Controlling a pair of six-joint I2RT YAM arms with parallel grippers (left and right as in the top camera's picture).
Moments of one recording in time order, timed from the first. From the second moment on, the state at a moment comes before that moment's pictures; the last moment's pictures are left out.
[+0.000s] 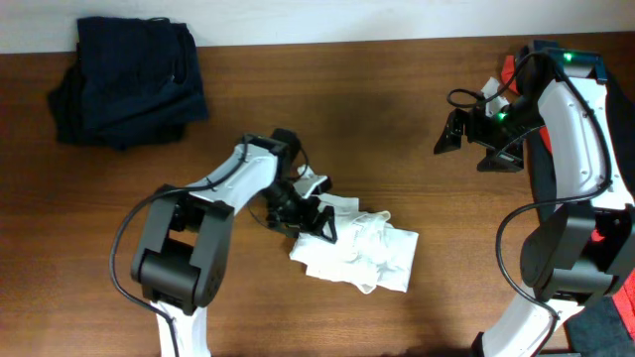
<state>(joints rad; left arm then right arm) -0.42 2.08 1.39 -1.06 0.62 0.12 -0.16 1.97 1.87 -1.54 -0.42 0.04</state>
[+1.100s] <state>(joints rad) 0.08 2.12 1.90 -0.91 0.00 0.12 -0.16 1.97 1.87 -1.57 -0.42 0.04</state>
